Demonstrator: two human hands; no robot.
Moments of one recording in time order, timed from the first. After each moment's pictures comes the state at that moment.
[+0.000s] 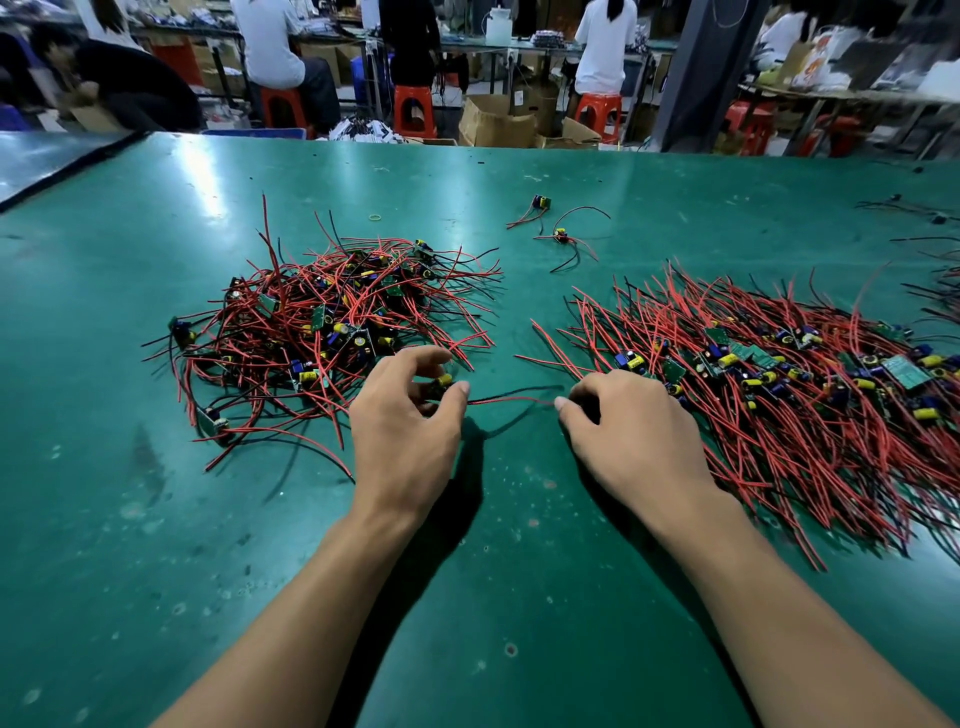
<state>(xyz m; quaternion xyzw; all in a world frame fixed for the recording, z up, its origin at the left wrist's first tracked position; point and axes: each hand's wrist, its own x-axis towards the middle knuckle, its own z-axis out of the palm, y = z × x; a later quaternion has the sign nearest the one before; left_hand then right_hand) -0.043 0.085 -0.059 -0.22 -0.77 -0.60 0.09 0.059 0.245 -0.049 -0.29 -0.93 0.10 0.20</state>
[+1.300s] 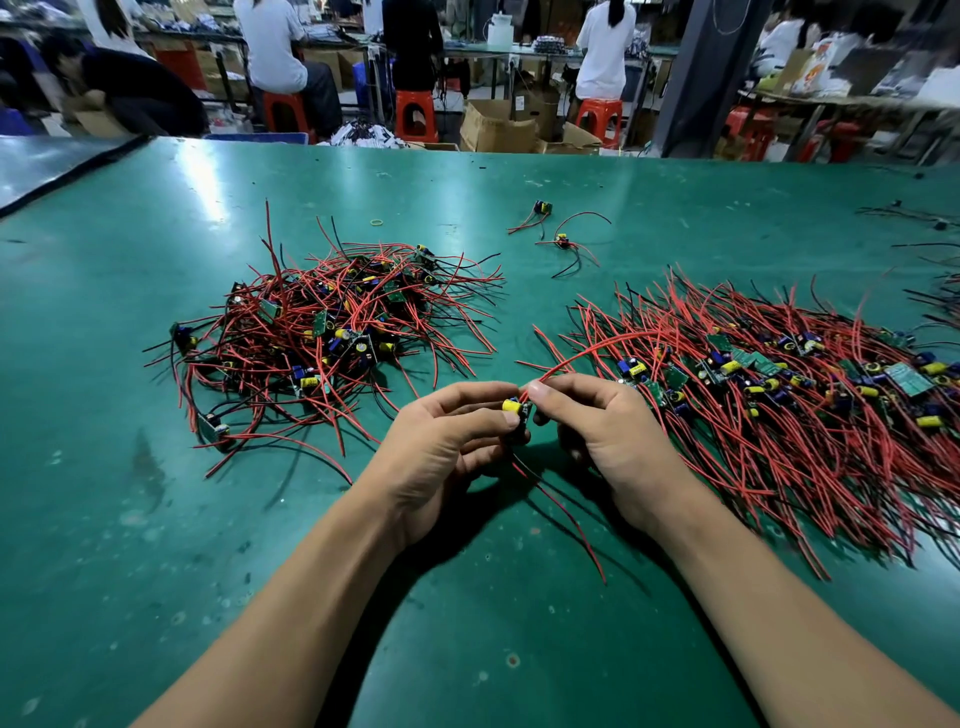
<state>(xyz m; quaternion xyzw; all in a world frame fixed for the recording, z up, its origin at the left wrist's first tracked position) -0.035 0.089 -0.041 -0.12 -0.51 -0.77 -0.37 0.045 0.234 -0.053 -0.17 -0.68 0.69 0.19</state>
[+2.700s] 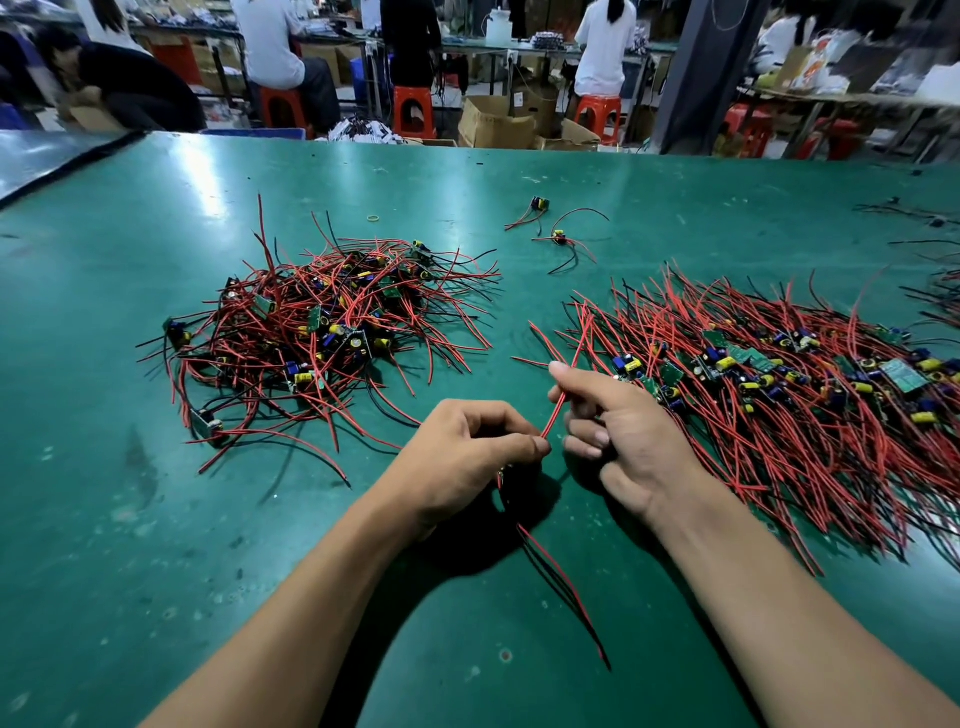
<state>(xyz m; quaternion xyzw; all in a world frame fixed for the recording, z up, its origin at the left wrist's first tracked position) -0.031 0.094 -0.050 -0.32 -0.66 -0.61 -0.31 0.042 0.241 -0.046 -0.25 -0.50 0.81 0.18</state>
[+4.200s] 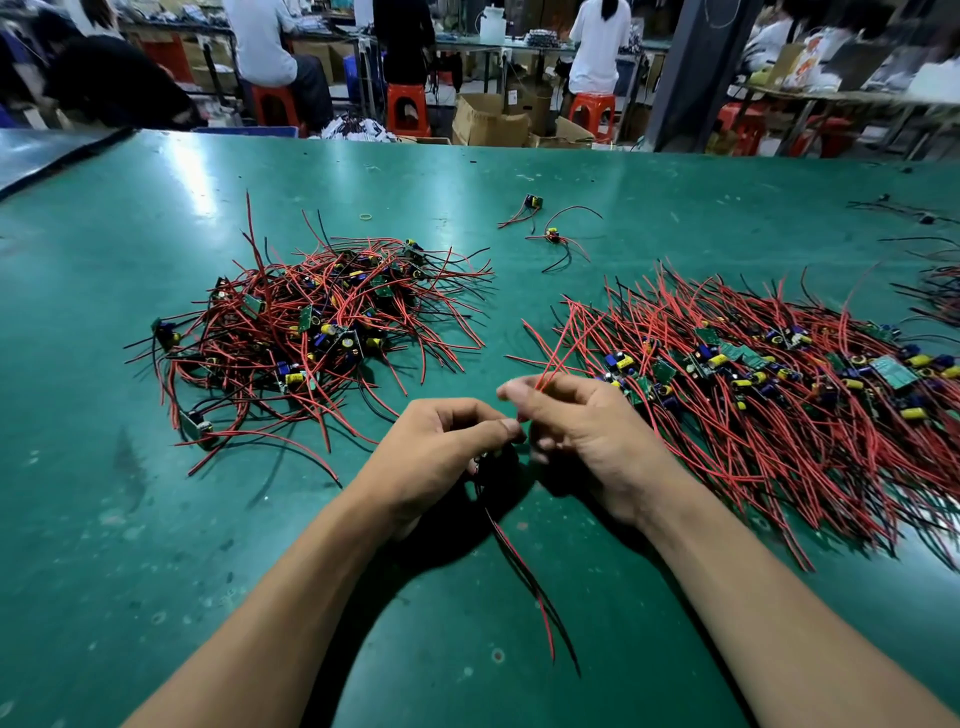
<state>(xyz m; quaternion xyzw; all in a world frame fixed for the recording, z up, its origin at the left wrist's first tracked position) -0.034 0.089 -0.052 -0.24 -0.65 -0.64 -0.32 0.046 0.233 -0.053 -0.18 -0.60 0.77 0.12</state>
